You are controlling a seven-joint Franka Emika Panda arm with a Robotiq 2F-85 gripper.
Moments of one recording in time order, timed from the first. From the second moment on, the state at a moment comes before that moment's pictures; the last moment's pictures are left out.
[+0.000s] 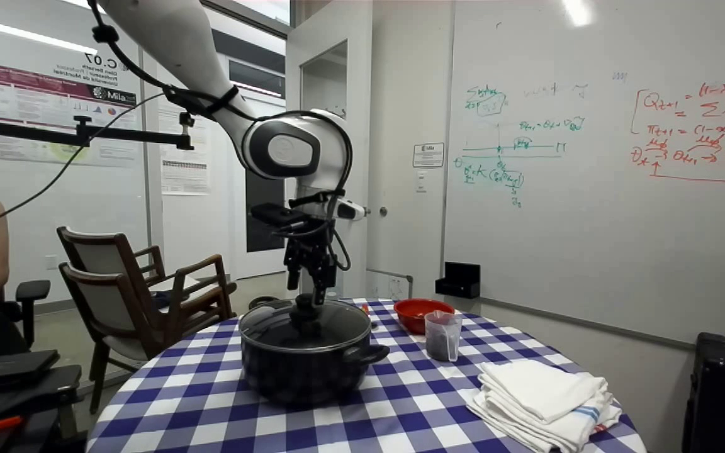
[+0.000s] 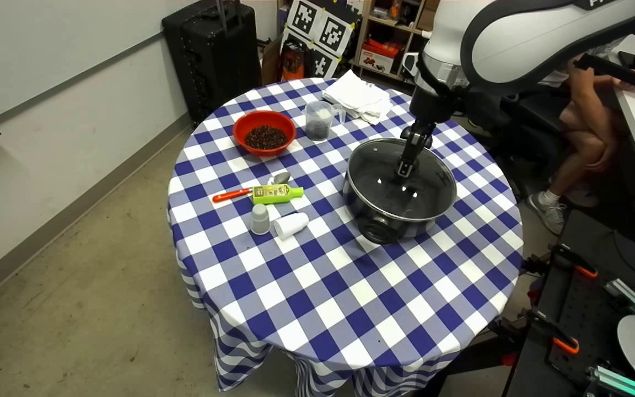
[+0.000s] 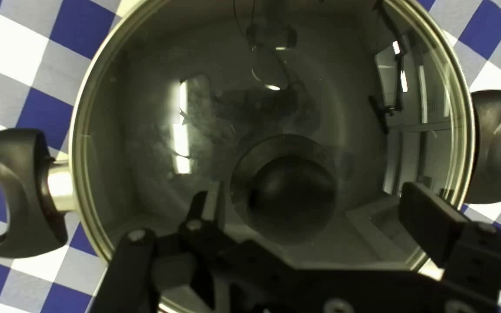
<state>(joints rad) 0.01 0.34 0.03 -2.04 0.10 2.28 -0.23</state>
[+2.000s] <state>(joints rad) -0.05 0.12 0.05 -2.17 0.08 2.29 -0.38</state>
